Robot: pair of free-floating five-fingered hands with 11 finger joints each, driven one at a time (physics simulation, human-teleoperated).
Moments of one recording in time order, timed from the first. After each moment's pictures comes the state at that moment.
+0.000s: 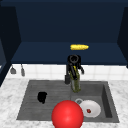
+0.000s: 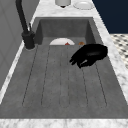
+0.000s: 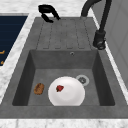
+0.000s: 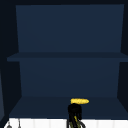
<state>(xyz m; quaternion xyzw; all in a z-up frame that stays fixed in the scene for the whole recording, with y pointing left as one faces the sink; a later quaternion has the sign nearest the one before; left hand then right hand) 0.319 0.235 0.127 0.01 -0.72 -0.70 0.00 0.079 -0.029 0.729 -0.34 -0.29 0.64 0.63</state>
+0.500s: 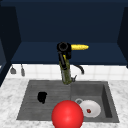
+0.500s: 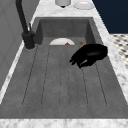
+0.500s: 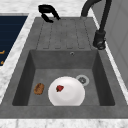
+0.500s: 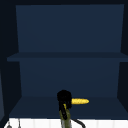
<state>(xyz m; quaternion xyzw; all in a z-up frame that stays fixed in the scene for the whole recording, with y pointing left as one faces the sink) 0.319 0.235 0.127 0.01 -0.72 -0.70 0.00 0.070 0.026 0.806 -0.33 -0.29 0.64 0.63</state>
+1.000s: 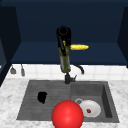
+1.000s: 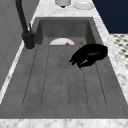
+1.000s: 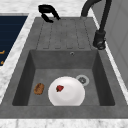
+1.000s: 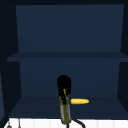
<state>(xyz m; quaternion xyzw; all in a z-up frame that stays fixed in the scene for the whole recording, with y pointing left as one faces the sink) 0.319 0.235 0.127 0.01 -0.72 -0.70 0.00 0.099 0.027 0.877 -0.31 -0.29 0.64 0.64</state>
